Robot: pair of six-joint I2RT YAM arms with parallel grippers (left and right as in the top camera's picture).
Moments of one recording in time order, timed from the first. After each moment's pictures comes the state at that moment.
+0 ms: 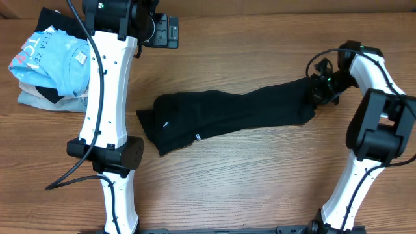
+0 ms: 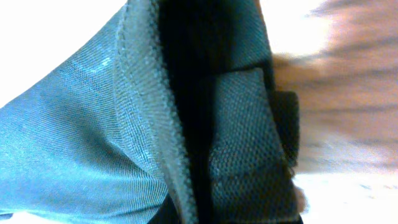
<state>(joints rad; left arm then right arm) -0.22 2.21 2.78 -1.63 -0.08 -0.19 -0.24 2.30 1.78 -1.17 -0.41 -0.03</state>
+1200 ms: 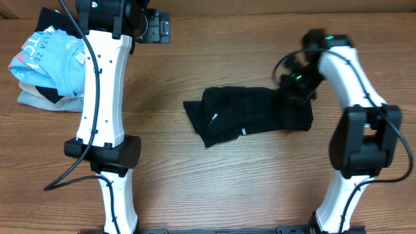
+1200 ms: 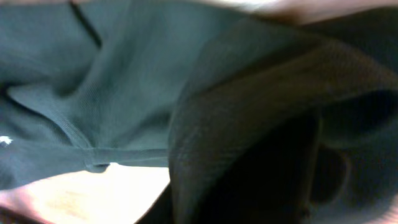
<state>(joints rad) -0.19 2.21 2.78 -1.60 -0.15 -0.19 0.07 2.11 1.72 -1.30 -0.32 0.02</state>
